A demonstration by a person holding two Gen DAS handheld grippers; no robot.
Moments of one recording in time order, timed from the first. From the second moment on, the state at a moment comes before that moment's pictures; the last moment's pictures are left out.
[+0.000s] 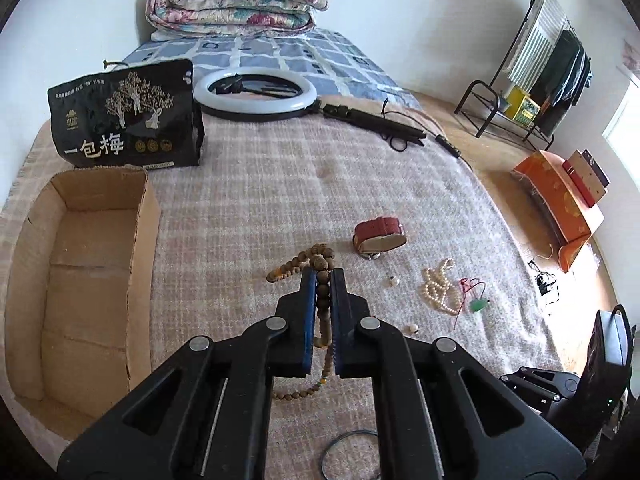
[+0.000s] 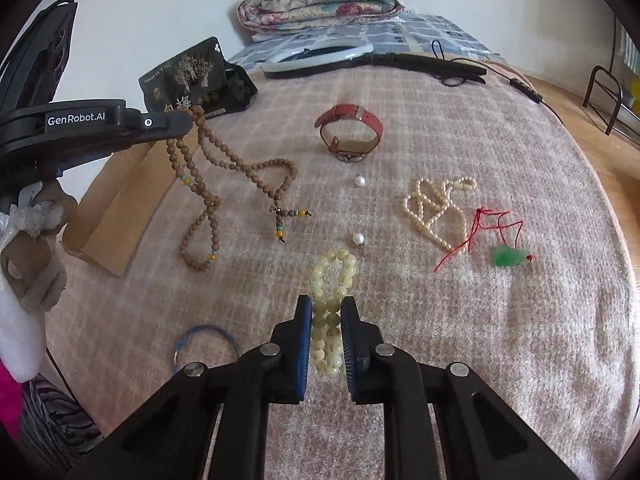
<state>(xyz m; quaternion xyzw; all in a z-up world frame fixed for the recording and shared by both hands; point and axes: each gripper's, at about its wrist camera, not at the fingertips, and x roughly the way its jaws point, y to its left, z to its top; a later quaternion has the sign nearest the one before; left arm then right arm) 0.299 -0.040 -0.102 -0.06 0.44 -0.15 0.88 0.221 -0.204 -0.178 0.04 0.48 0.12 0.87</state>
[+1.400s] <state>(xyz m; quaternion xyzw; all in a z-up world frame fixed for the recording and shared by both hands) 0.280 0.169 -0.016 -0.16 0.35 -0.05 0.92 0.224 -0.061 -0.051 0.04 0.35 0.25 0.90</state>
